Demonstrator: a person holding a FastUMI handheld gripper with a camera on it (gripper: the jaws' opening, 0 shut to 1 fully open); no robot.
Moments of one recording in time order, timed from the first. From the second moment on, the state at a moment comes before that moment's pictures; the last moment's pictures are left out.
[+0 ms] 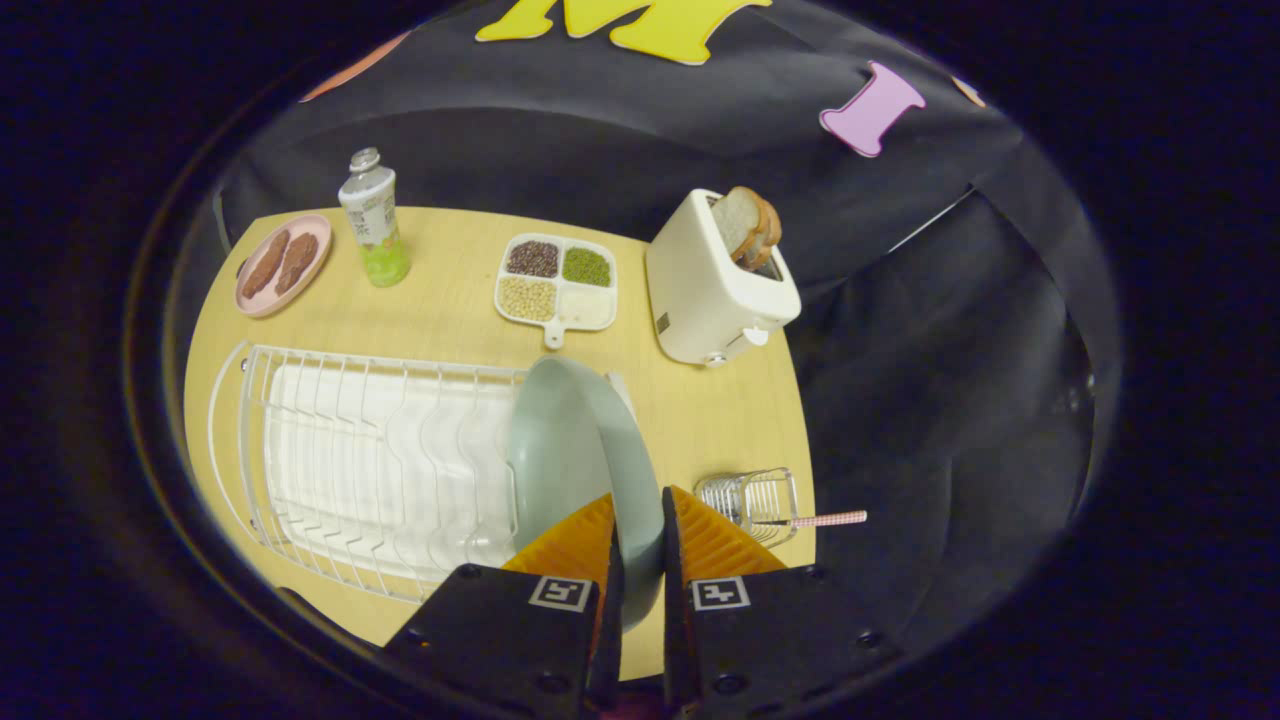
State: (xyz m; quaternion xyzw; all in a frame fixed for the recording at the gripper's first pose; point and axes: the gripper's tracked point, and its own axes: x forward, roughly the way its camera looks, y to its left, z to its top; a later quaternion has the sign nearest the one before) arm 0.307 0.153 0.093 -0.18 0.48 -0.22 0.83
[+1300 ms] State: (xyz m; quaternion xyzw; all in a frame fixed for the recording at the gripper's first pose) arm 0.105 0.169 -0.040 0.02 0.34 0.05 0.94
